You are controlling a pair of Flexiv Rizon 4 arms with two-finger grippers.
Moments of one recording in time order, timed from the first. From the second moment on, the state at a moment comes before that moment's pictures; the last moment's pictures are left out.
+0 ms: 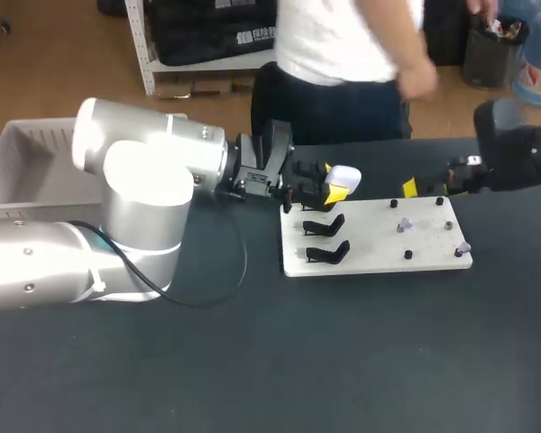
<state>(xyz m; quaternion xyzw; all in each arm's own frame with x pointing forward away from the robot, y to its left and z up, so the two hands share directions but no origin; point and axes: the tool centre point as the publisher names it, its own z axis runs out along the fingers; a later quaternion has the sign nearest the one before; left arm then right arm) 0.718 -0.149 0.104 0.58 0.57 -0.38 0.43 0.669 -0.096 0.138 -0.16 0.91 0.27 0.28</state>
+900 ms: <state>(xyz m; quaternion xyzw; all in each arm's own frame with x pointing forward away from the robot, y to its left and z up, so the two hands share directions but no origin) 0.691 -0.180 0.120 0.62 0.53 -0.37 0.44 0.680 -0.058 0.126 -0.19 0.90 0.29 0.26</state>
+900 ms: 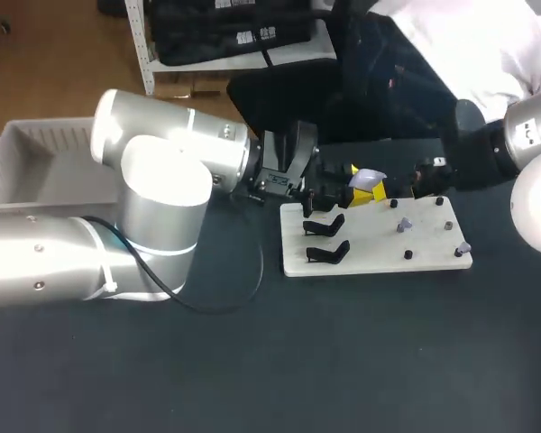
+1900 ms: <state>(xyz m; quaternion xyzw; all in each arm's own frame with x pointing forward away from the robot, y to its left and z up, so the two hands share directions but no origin) 0.697 -0.162 0.122 0.55 0.54 -0.45 0.45 0.695 -0.085 0.133 -0.20 0.92 0.23 0.25</state>
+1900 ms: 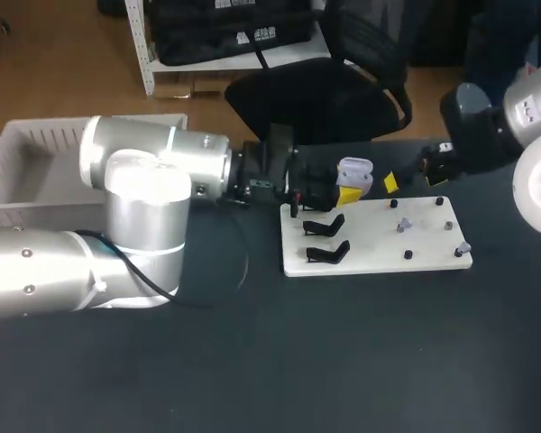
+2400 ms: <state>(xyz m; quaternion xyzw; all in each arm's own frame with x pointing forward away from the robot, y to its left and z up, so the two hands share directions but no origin) 0.695 -0.149 0.124 0.51 0.50 -0.50 0.49 0.663 -0.143 0.126 -0.18 0.95 0.14 0.21</state>
